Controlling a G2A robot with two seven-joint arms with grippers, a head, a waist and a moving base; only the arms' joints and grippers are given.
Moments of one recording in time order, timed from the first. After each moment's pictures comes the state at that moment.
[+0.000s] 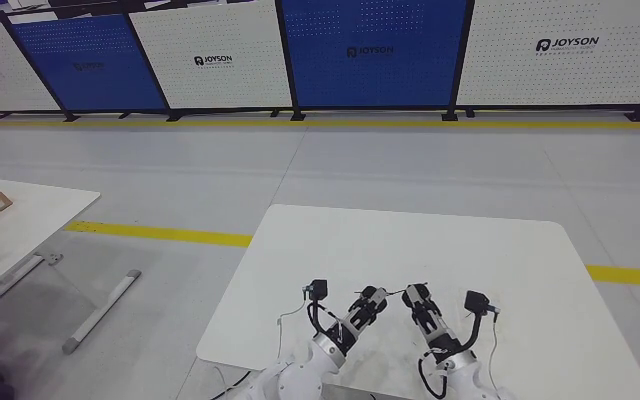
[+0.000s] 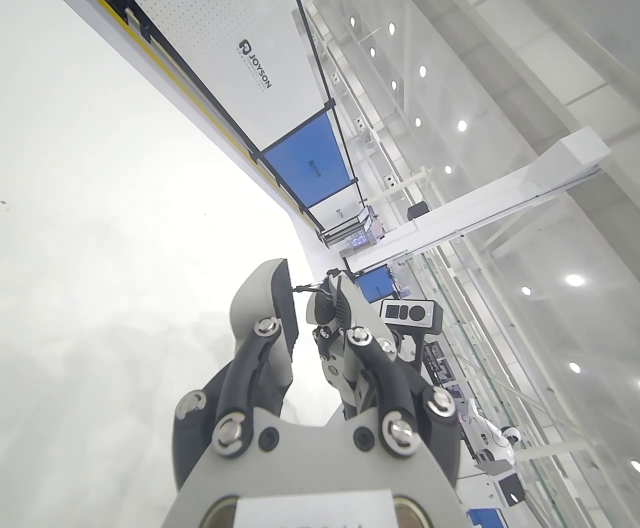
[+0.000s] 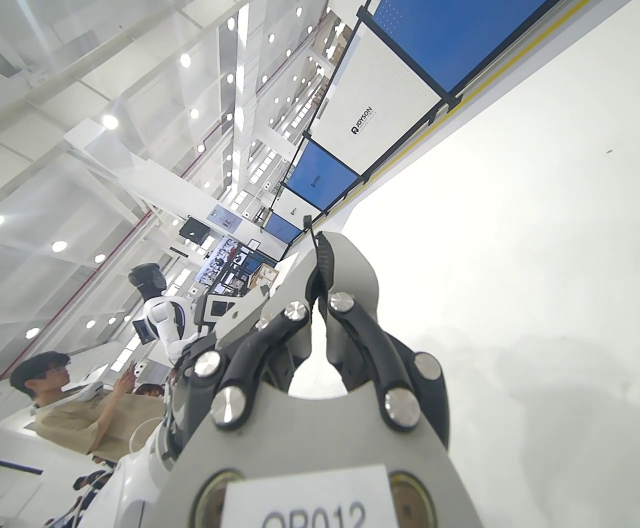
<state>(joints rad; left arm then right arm) 1.54 -1.23 -0.96 -1.70 0.13 -0.14 0.11 -1.57 -1.29 1.10 -1.67 -0.37 -0.17 0.00</state>
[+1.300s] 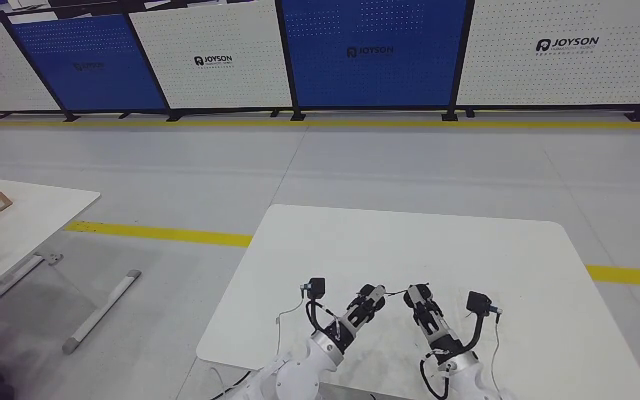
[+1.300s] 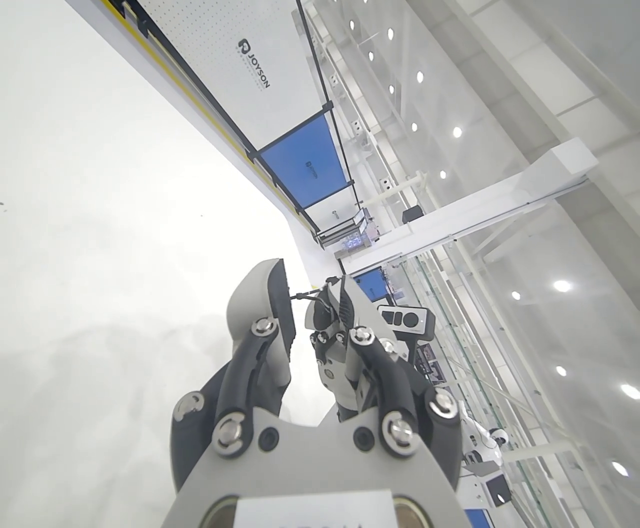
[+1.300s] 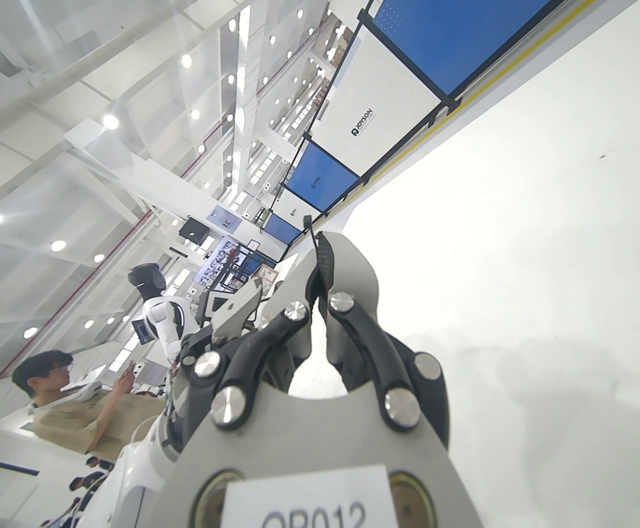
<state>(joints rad) 1.55 -1.23 -0.99 -1.71 0.10 -0.15 0.08 -1.58 -1.30 1.12 -1.68 -0.38 -0.18 0.01</state>
